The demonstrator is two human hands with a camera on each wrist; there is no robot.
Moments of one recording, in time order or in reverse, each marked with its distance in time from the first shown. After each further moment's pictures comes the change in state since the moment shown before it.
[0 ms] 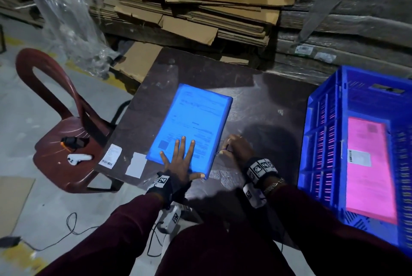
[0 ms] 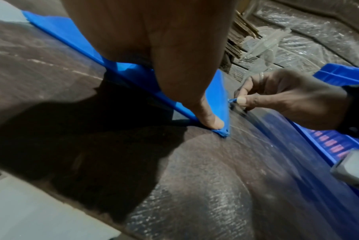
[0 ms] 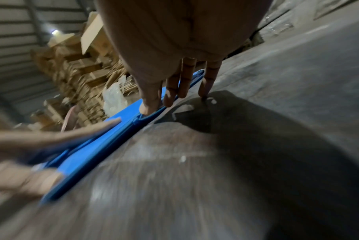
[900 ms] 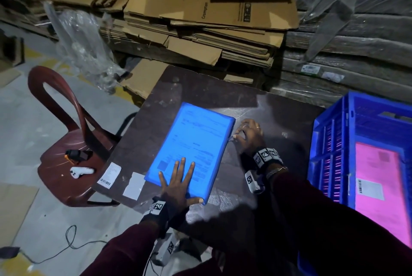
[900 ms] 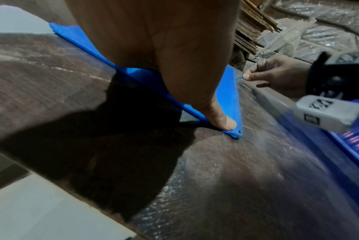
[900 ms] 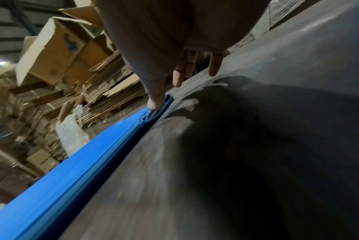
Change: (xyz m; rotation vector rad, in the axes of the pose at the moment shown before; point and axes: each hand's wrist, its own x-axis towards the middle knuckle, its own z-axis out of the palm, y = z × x) left_hand 0.001 0.000 -0.004 0.049 -0.028 -0.030; right_hand 0.088 0.053 -0.046 0.136 0.279 0.128
